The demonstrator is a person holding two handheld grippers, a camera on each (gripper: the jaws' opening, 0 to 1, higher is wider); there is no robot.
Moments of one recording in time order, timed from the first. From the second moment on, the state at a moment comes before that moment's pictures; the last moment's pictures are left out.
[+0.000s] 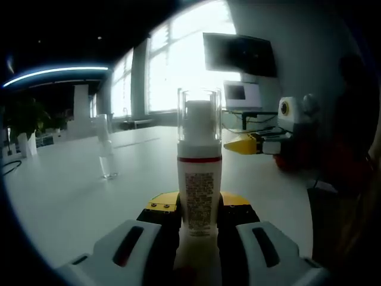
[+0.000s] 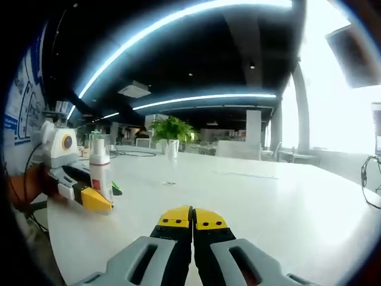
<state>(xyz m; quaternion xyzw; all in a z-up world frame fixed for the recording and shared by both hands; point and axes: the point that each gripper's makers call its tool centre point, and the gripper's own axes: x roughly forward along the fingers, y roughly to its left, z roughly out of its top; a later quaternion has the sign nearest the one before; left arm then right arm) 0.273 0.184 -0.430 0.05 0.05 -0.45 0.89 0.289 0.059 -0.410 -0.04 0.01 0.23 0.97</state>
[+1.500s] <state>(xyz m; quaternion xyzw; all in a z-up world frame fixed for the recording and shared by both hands) 0.273 0.183 -0.427 0.07 0.05 -0.44 0.89 0.284 0.065 -0.412 -0.07 0.00 0.24 0.97</state>
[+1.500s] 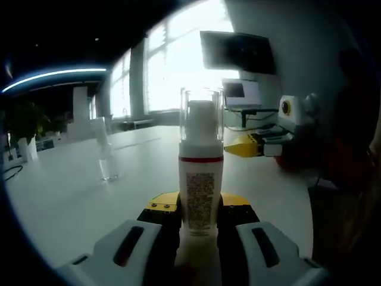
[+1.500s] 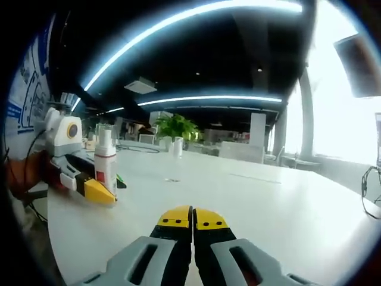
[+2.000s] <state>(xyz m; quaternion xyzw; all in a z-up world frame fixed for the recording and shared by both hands) 0.291 0.177 -0.403 0.05 0.04 -0.42 0.90 0.283 0.067 -0.412 -0.08 0.00 0.24 0.97</state>
